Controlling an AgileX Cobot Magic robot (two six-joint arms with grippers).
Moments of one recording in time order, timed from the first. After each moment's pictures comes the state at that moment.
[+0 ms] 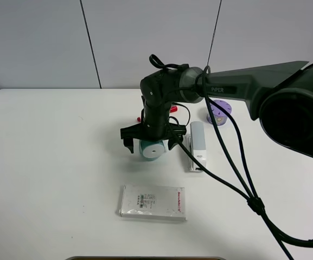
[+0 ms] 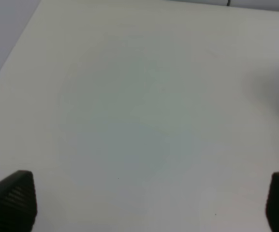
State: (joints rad) left arm -0.01 -0.01 -0.51 0.06 1.06 -0.07; right arm 0.70 2.27 -1.65 0.01 0.87 0.53
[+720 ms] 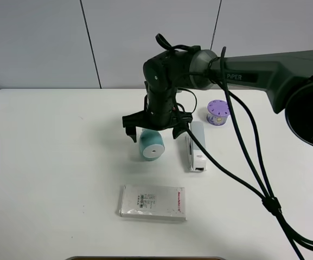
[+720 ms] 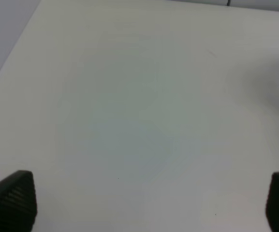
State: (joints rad) left arm -0.01 -0.01 -0.51 0.06 1.06 -0.07; right arm 0.70 2.16 -1.65 -0.04 0.92 0.56
